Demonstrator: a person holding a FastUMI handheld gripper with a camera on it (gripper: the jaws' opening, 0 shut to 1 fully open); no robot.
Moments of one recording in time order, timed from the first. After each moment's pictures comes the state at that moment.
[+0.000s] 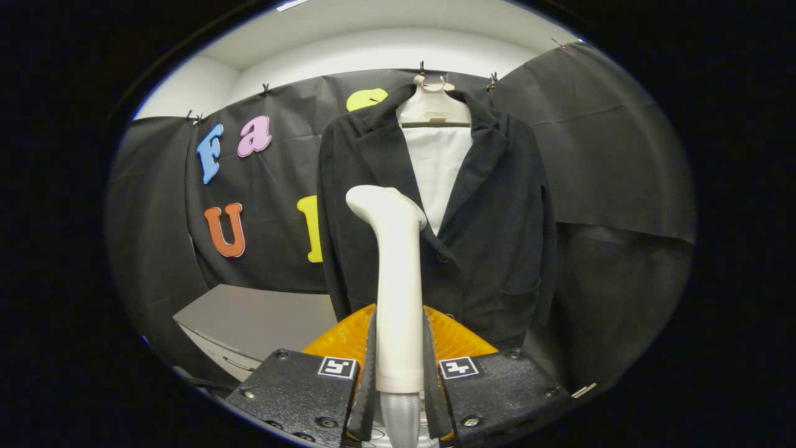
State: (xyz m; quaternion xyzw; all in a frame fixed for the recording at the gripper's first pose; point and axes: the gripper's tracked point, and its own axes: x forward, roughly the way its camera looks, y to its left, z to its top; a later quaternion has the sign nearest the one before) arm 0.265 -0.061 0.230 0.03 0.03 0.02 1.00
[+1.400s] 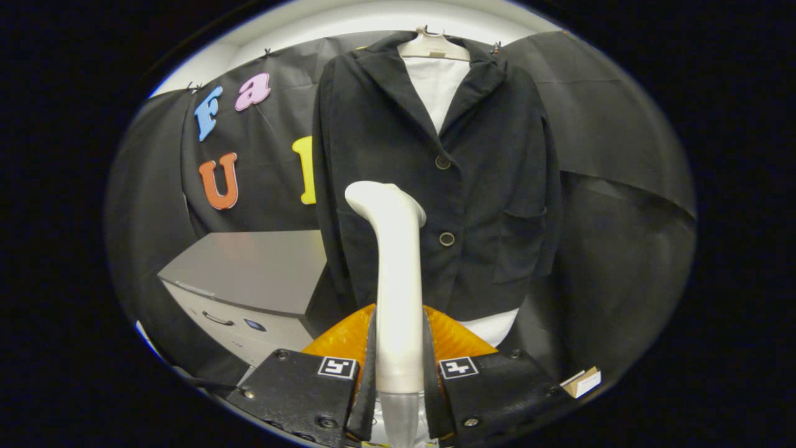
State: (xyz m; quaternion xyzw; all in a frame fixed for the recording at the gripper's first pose) arm 0.266 -0.072 0.109 0.02 0.14 0.01 0.99
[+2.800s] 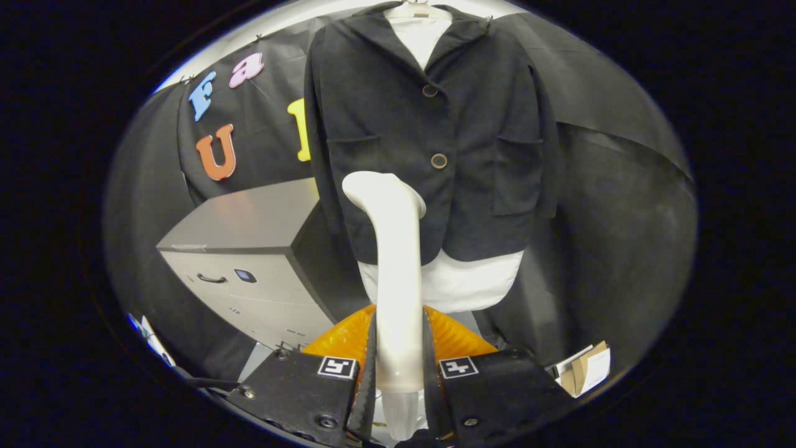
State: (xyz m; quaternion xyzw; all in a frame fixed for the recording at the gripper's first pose) arm 0.256 -0.075 0.045 0.04 0.21 0.02 0.98
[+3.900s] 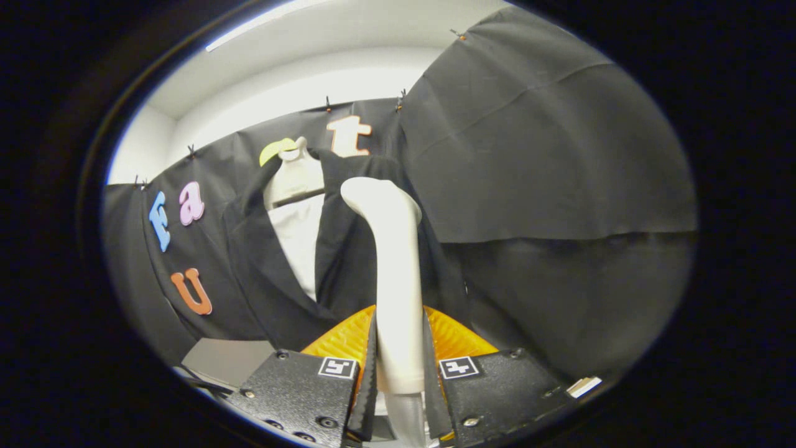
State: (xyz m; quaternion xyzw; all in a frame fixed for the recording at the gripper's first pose) arm 0.231 -0.274 0.307 0.15 -0.04 -0.06 0.99
